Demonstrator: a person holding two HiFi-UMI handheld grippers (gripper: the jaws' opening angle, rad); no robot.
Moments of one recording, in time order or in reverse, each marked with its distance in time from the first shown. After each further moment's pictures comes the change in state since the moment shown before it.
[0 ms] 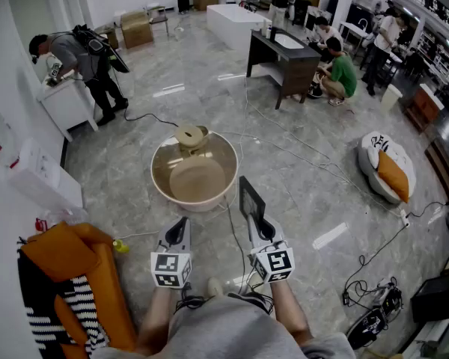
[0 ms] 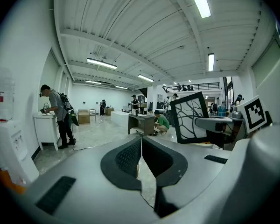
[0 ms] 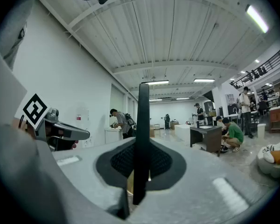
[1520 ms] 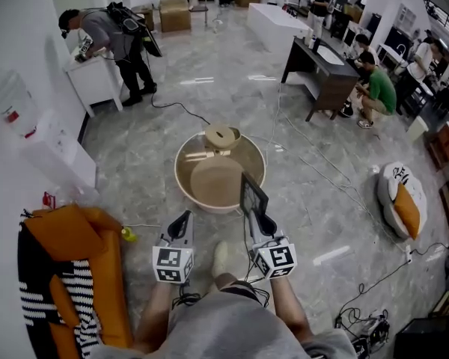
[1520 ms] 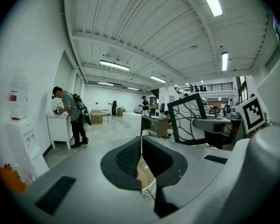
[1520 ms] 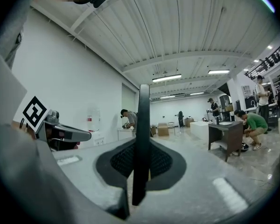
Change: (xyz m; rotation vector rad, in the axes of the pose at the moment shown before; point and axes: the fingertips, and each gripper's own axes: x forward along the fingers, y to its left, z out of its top) left arm 0.008 0.113 0.008 -0.042 -0.019 0.144; right arm 0.125 0.060 0.001 0.030 0.016 0.178
